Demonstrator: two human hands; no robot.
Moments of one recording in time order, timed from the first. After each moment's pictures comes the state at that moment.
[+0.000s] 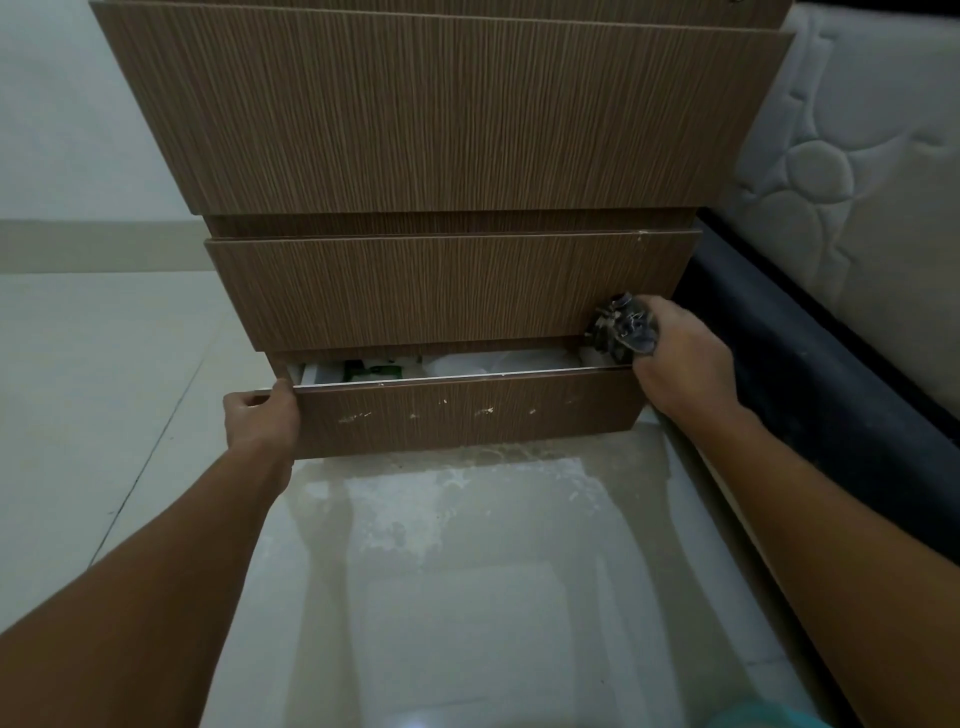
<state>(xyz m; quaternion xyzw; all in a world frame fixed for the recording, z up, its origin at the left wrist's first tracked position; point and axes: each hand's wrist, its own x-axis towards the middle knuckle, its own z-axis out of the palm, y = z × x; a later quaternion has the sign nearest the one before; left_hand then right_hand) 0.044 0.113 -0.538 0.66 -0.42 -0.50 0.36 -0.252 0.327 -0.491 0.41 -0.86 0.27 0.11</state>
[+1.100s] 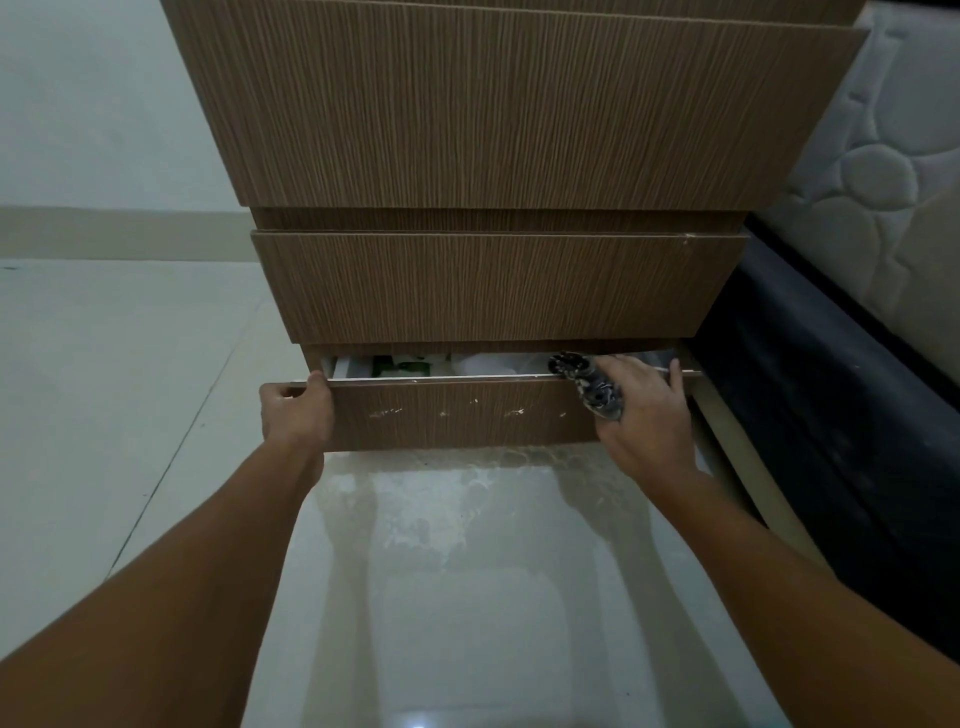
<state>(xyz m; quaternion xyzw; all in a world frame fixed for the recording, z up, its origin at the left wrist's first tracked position) 0.048 0.112 -0.539 0.65 -0.43 -0.51 0.36 -0.208 0.305 -0.555 0.50 -0.81 0.27 0.13</state>
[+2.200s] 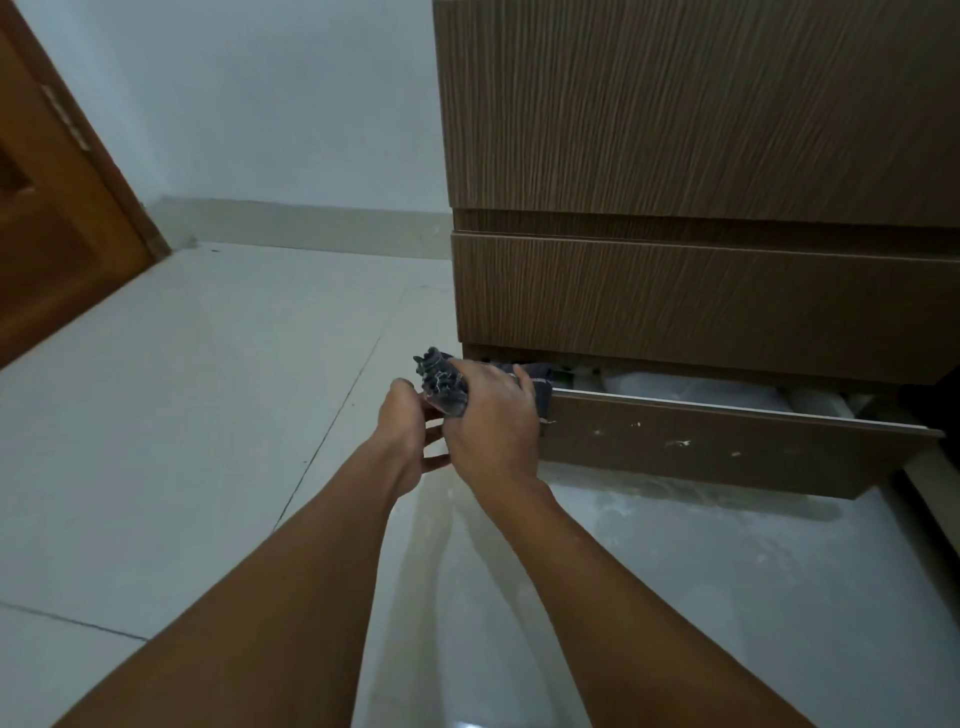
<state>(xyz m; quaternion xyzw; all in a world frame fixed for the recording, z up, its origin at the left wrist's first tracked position) 0.107 0.093 -0.537 0.57 -0.35 -0.68 0.31 0.033 0.143 -0.541 0.55 -0.74 0.40 -0.02</state>
